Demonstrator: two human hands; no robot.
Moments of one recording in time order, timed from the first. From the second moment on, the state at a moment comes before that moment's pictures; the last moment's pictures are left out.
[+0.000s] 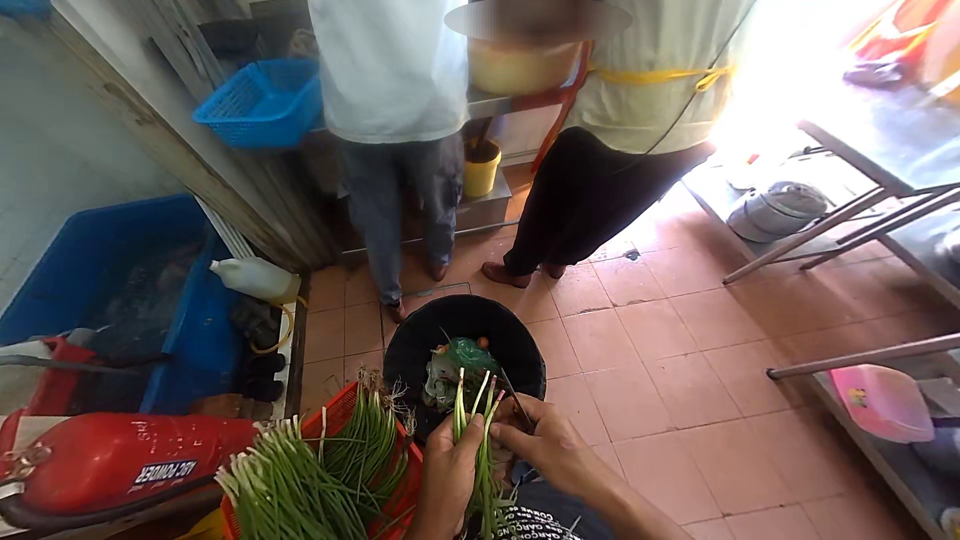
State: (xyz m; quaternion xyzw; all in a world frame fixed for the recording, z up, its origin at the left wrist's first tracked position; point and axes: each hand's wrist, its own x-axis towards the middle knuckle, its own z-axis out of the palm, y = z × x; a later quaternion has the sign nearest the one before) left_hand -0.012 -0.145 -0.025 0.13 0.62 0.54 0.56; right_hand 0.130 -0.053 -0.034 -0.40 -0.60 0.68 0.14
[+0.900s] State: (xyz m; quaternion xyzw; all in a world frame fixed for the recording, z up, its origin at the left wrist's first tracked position) left_hand -0.030 -0.155 -0.031 0.23 0.65 0.50 0.53; right_hand 0.154 -0.011 -0.042 -0.29 -0.33 0.81 0.38
